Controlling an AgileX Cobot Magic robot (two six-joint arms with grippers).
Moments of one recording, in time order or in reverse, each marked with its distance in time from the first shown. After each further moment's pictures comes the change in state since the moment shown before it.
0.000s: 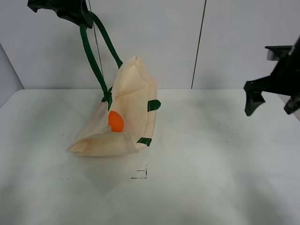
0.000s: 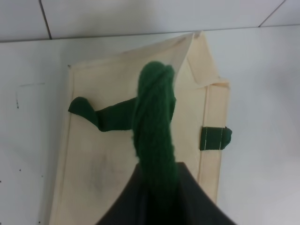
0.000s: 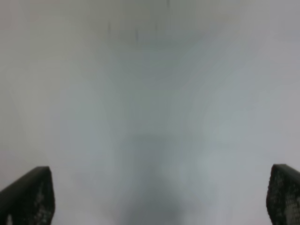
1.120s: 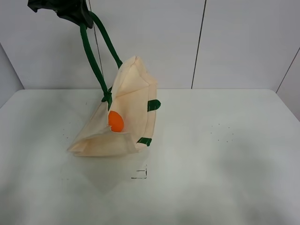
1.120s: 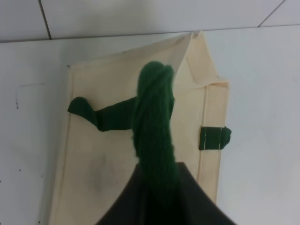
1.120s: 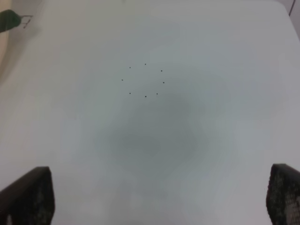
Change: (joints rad) left arm 0.000 0.000 0.000 0.000 0.000 0.000; right arm 0.000 -1.535 0.782 0.008 -0.181 -0.012
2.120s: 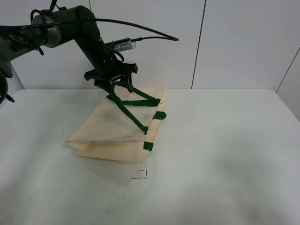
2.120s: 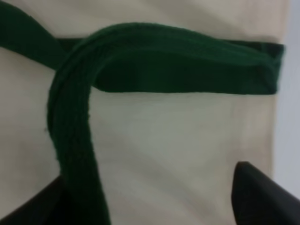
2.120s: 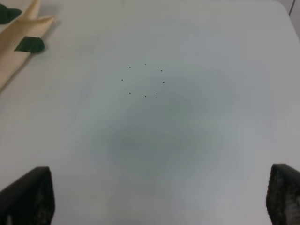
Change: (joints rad) left arm -0.025 0.355 0.104 -0.144 -0.100 0.107; right arm 0.000 0.000 0.000 0.000 0.000 0.000
